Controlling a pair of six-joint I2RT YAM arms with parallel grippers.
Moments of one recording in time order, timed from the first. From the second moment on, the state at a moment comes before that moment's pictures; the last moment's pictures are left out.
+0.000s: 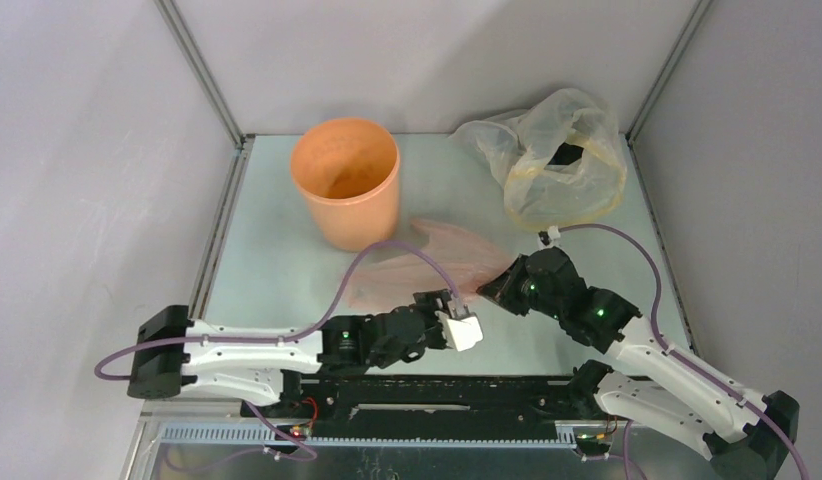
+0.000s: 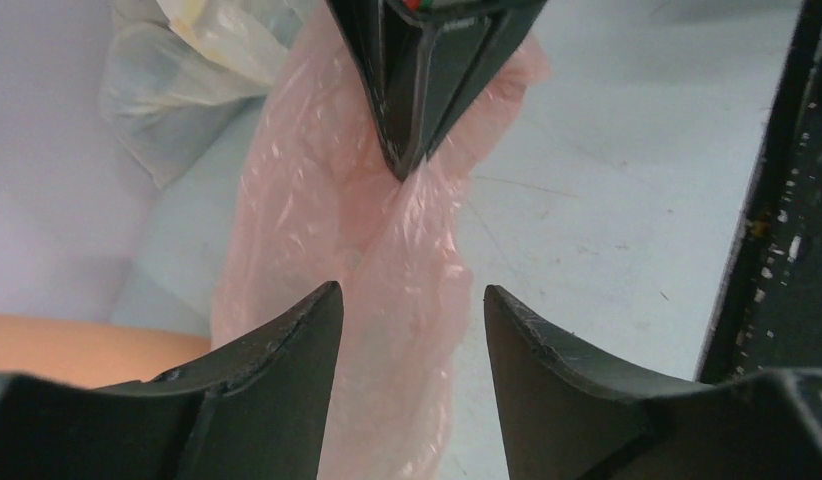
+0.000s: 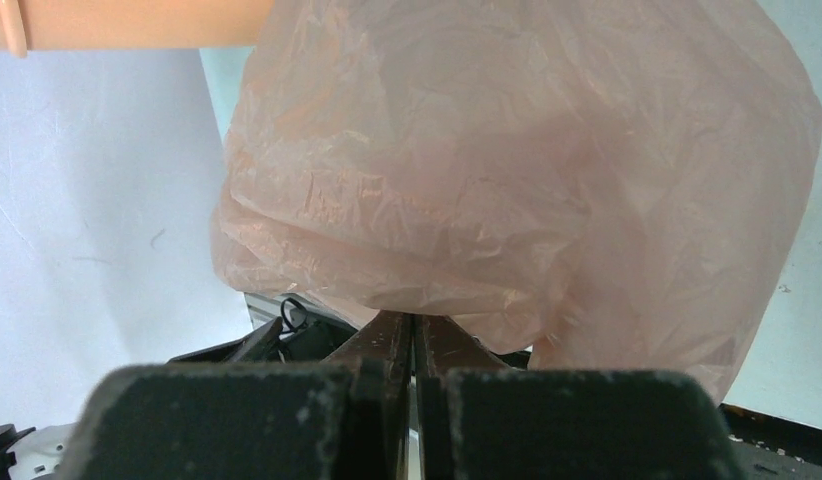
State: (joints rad) left arm -1.42 1.14 0.72 0.06 -0.42 0.40; right arm 0.78 0.81 0.68 -0.51 0.07 1.22
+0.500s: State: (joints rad) left arm -1.42 1.31 0.77 0.18 -0.45 0.55; right arm 0.78 0.78 0.68 -0.52 0.03 1.22
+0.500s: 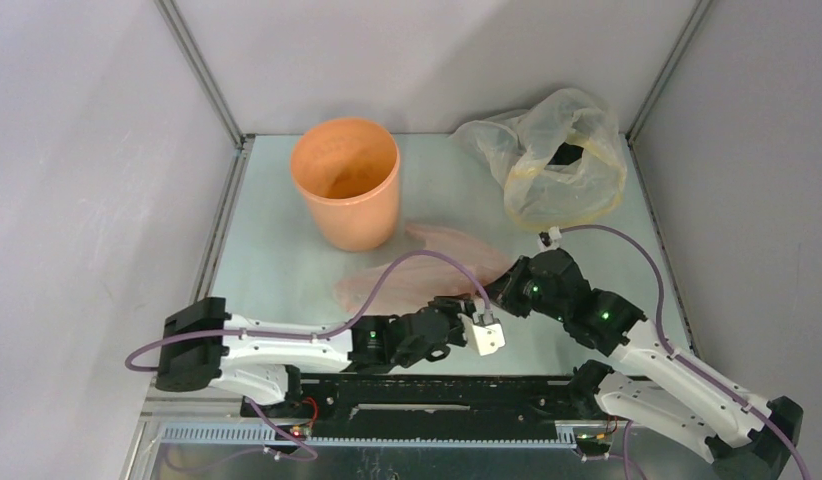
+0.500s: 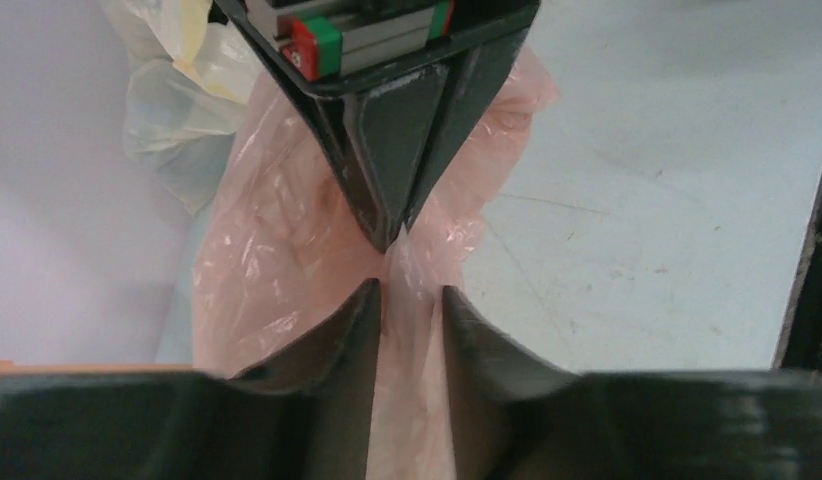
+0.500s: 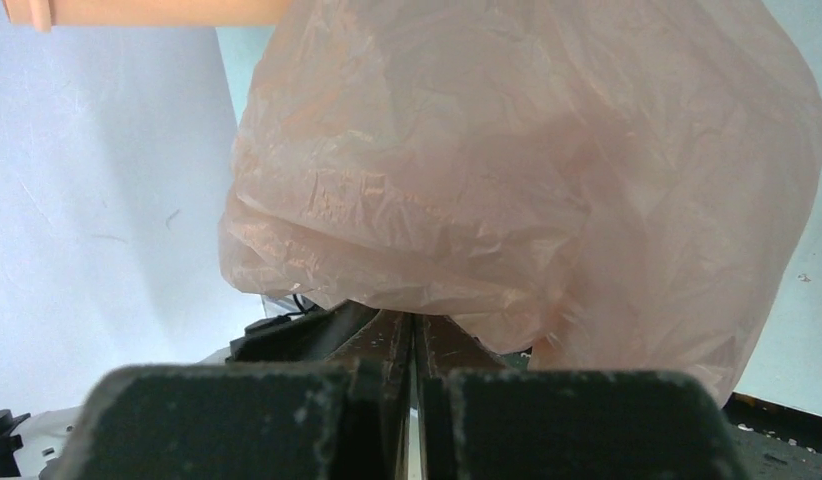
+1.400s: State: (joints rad) left arm -1.34 1.02 0.57 0.26 -0.30 0.43; right arm 0.65 0.61 0.68 -0.62 -0.04 0.72
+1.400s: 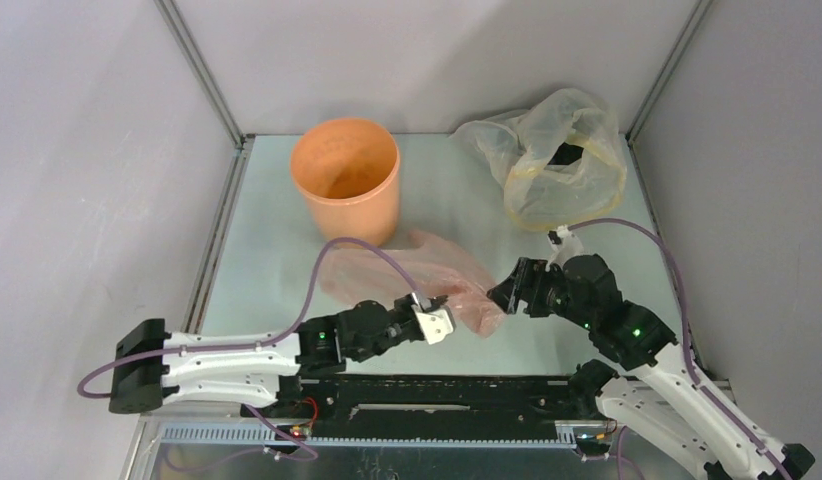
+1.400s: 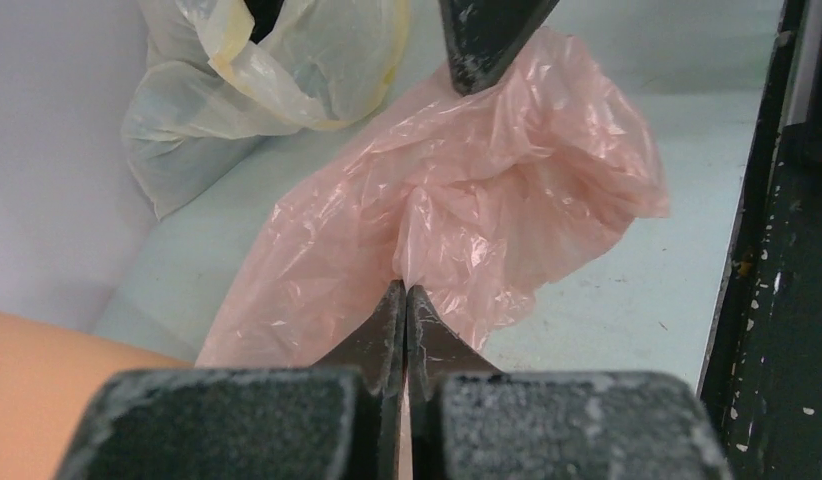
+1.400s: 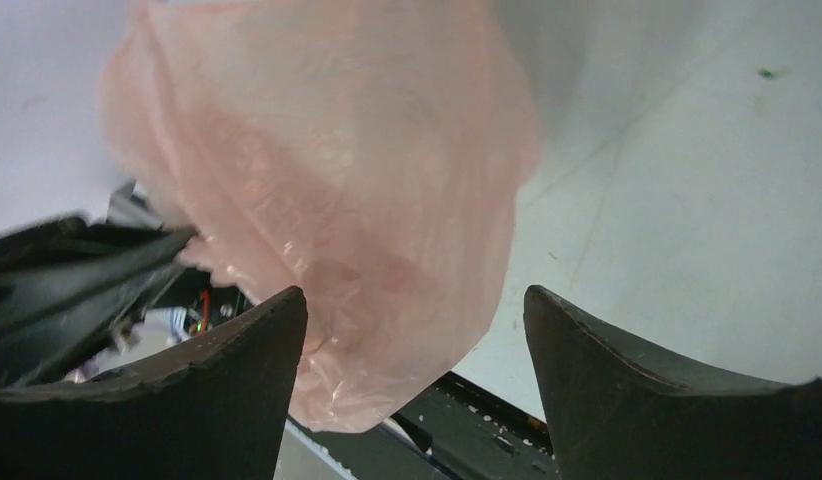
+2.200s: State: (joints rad) left arm -1.26 0.89 0.53 0.15 -0.20 0.37; right arm 0.99 0.68 0.72 -0.53 0.15 0.40
